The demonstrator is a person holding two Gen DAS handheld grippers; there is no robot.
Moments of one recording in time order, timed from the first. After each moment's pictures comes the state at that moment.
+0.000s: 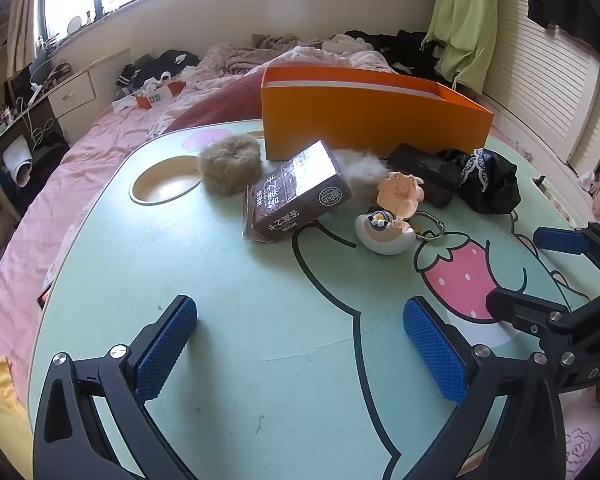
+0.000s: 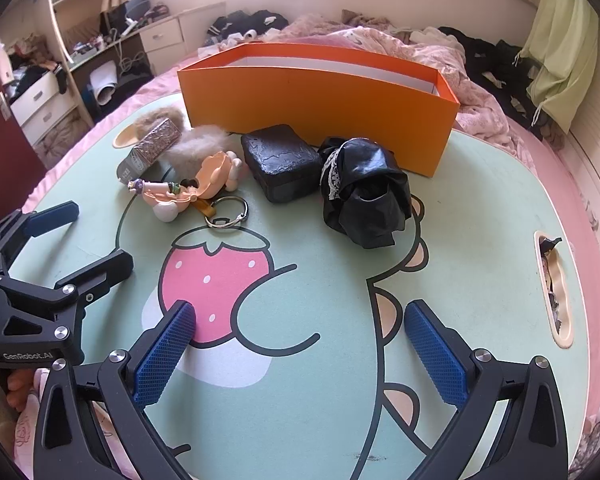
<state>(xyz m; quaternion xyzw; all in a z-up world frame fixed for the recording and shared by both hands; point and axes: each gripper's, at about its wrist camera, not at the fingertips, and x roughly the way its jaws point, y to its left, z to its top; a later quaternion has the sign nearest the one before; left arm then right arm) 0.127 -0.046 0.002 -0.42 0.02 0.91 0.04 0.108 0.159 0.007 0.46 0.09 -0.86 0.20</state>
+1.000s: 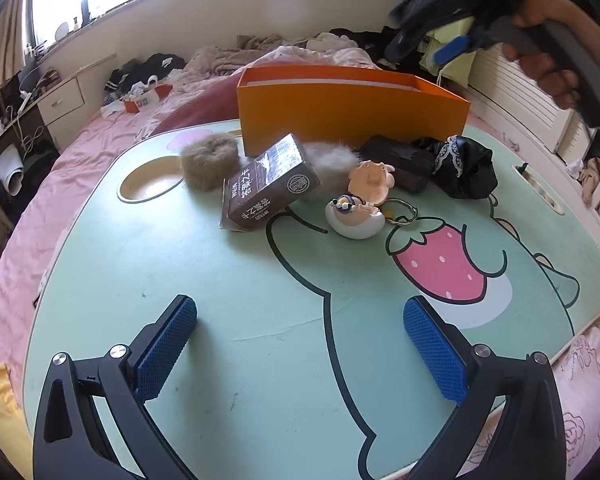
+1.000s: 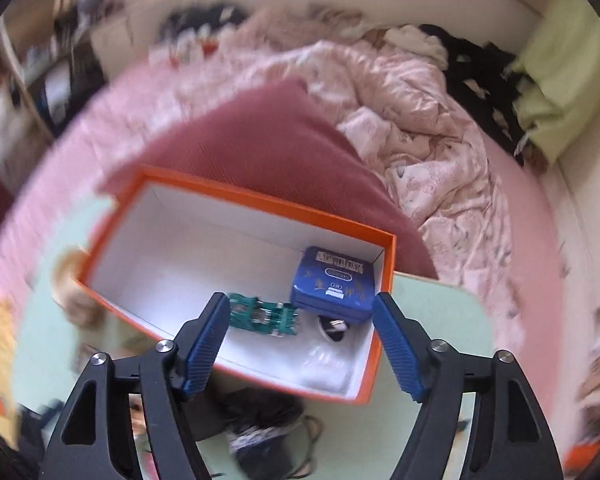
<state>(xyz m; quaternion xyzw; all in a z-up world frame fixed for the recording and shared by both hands) 0.144 -0.032 0.004 -0.42 0.03 0.91 0.06 -0.089 0.133 0.094 0.51 0.14 -0.84 0.14</state>
